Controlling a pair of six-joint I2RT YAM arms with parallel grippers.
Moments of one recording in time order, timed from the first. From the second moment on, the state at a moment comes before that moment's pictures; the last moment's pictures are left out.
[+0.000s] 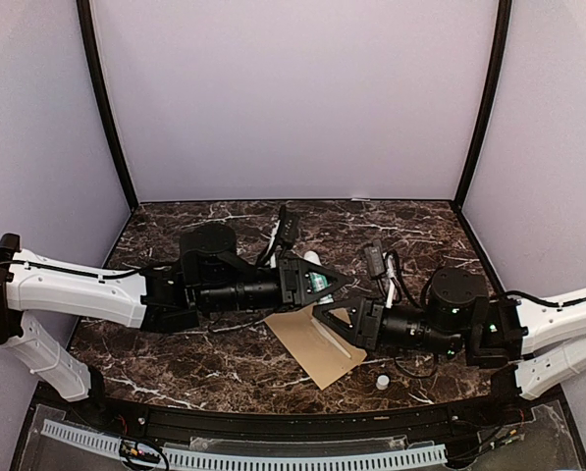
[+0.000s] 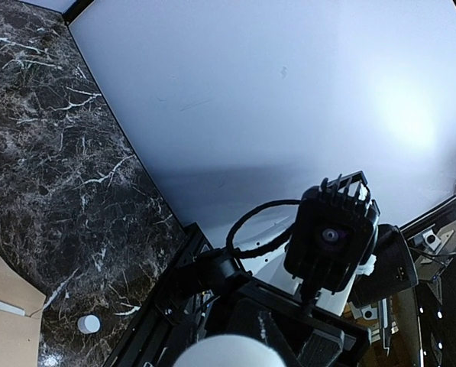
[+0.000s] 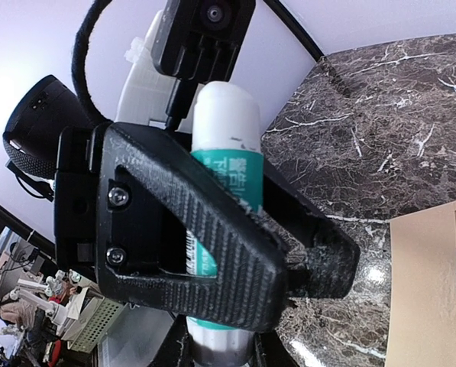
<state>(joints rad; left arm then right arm) -1.17 1.48 0.96 0.44 0.21 -1.02 1.35 1.06 0.62 0.30 0.17 0.79</state>
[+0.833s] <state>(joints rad) -0.96 1.37 0.86 0.13 0.30 -0.87 1.19 0.99 0.61 0.00 0.20 0.82</state>
